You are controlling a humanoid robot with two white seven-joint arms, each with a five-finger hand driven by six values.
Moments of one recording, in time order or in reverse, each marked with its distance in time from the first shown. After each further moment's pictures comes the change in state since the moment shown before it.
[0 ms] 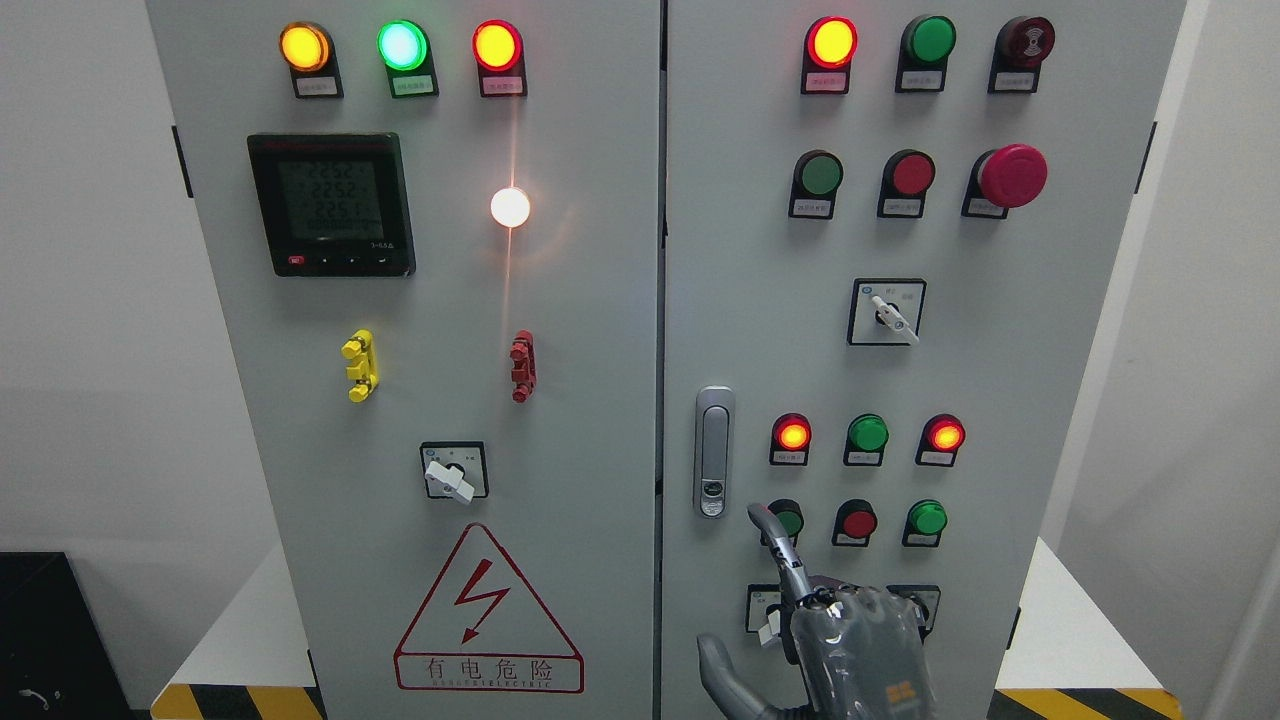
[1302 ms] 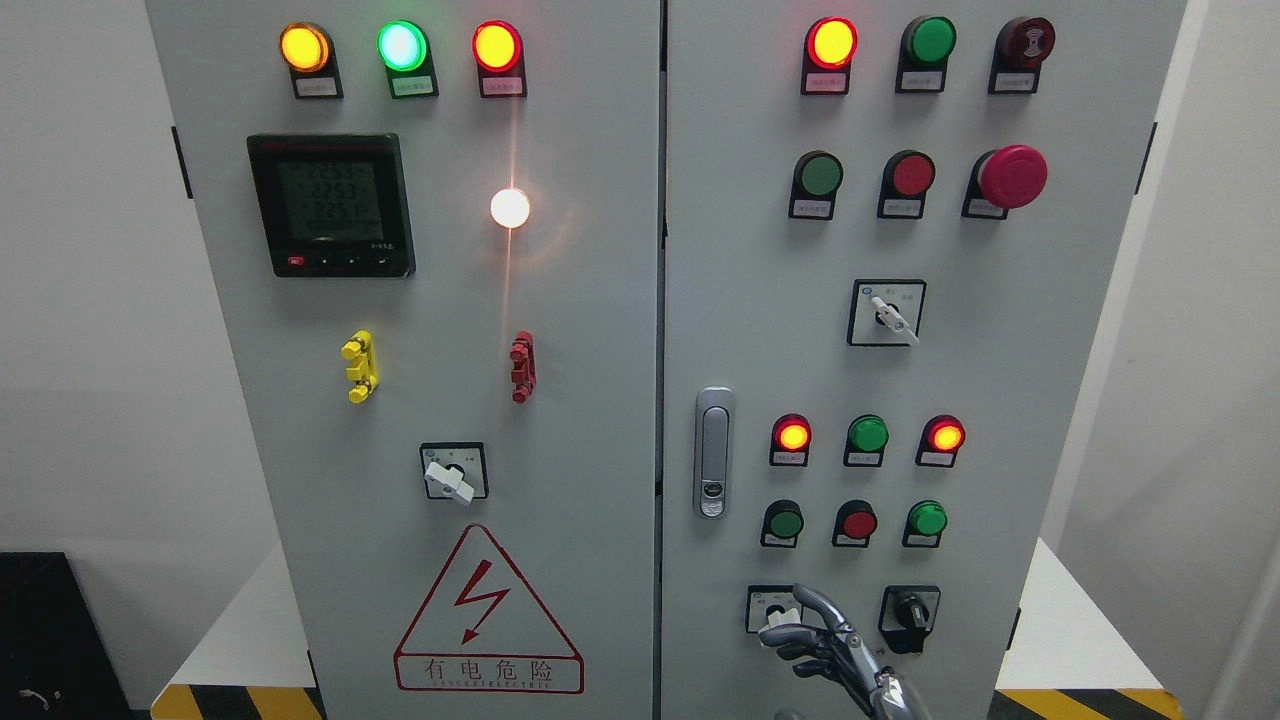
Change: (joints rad) left arm 0.000 0.000 0.000 0.000 0.000 0.000 0.000; right arm 0.160 -0.157 -0.055 -0.117 -0.910 -0.073 0.138
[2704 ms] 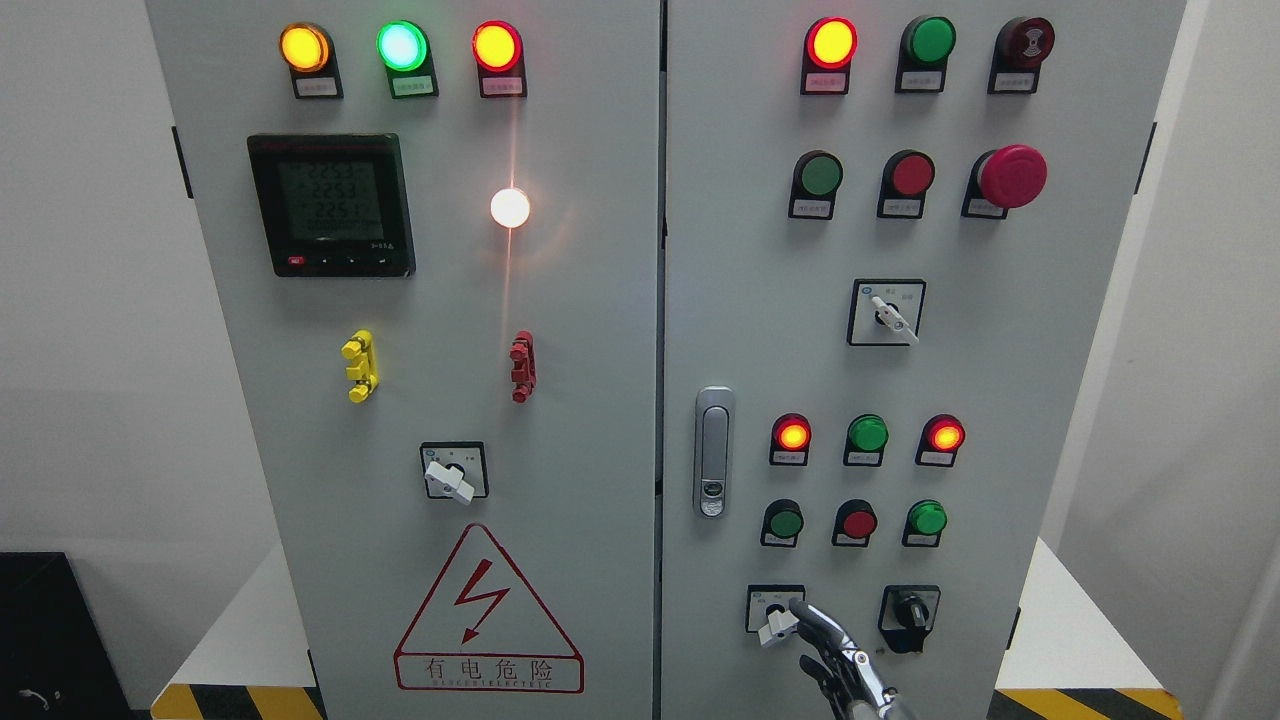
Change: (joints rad) left arm 0.000 0.000 0.000 0.000 0.000 0.000 0.000; right arm 0.044 -0.006 -0.003 0.000 -0.449 -0.018 0.064
